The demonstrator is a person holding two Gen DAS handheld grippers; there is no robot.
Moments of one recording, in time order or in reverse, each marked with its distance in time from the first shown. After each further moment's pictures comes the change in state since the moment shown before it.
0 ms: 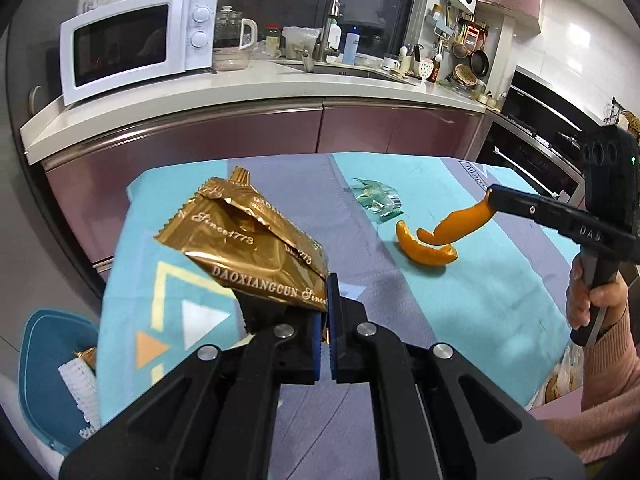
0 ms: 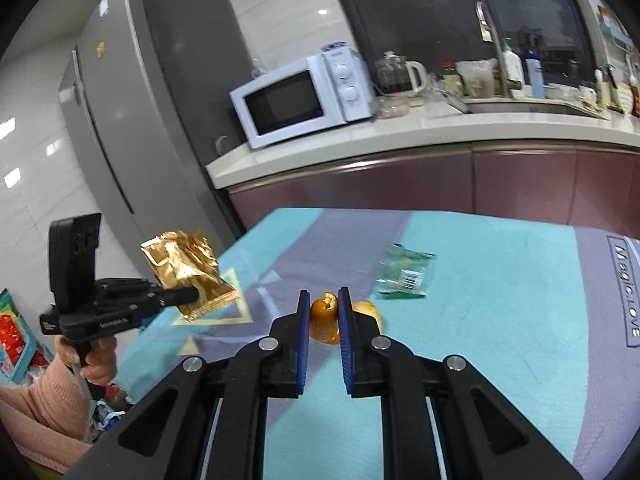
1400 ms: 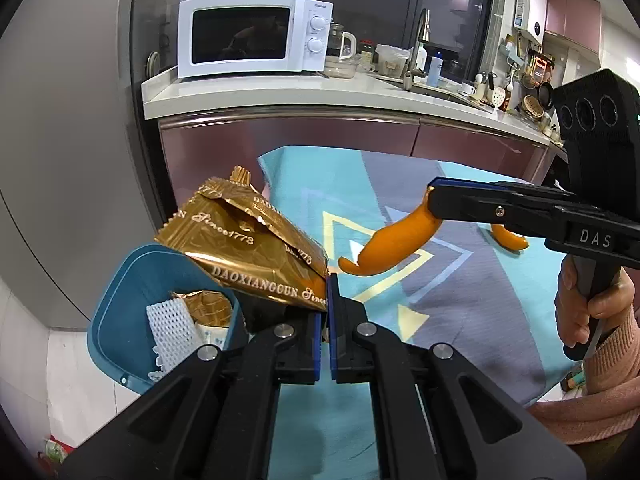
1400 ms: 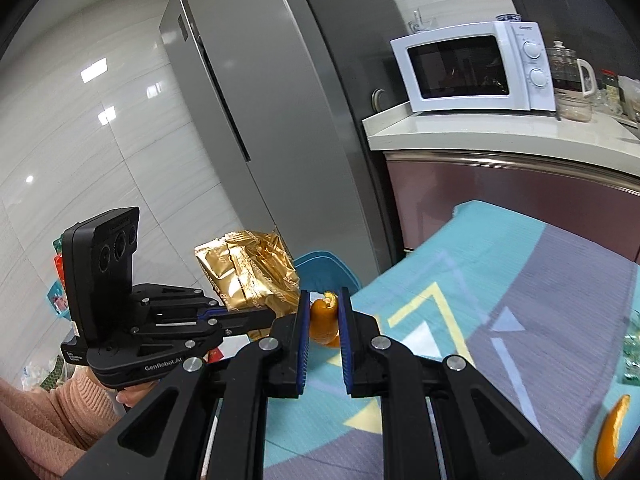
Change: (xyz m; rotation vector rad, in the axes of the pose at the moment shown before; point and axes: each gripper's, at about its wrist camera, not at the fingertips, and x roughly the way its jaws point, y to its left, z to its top) left arm -0.116 0.110 -0.062 -0.144 -0.043 0.227; right arm 0.125 0.182 0.021 -0.199 0.148 0.371
